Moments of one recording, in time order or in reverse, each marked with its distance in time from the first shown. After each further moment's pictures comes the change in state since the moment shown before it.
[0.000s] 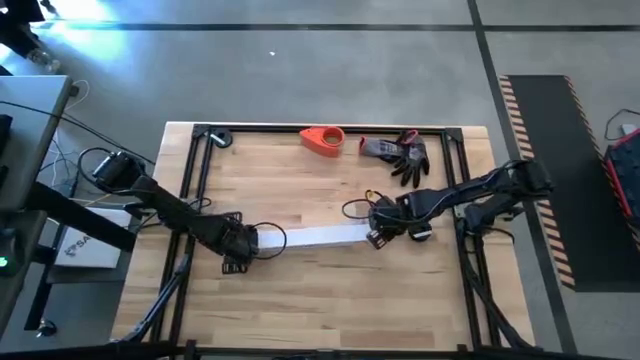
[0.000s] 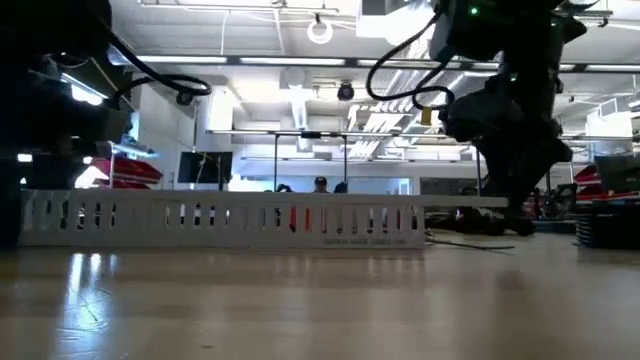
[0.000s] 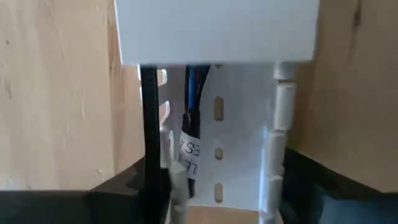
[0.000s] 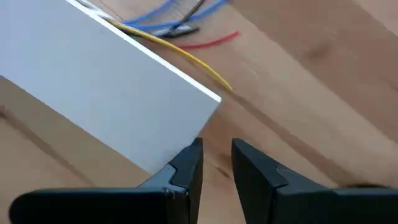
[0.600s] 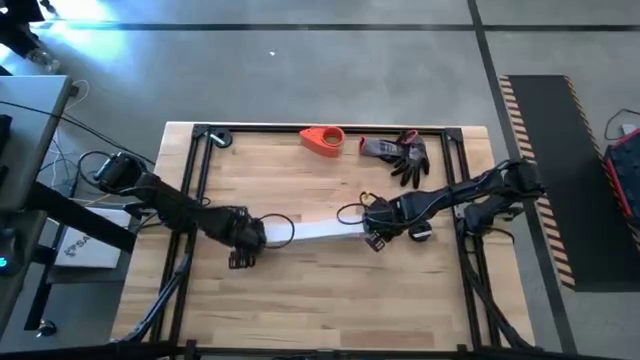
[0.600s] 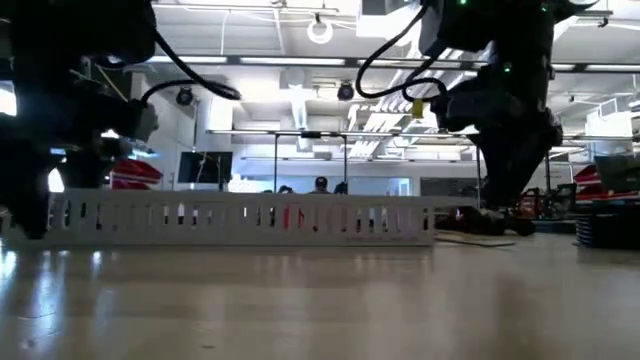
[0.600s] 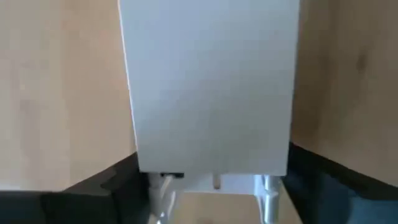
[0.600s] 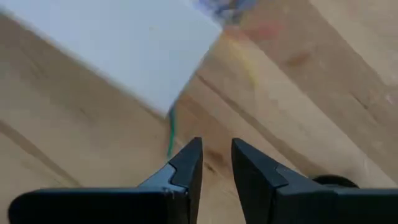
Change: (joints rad) left arm 0.118 0.005 0.064 -0.049 0.125 0.029; right arm 0.042 0.055 0.125 -0.223 0.077 -0.033
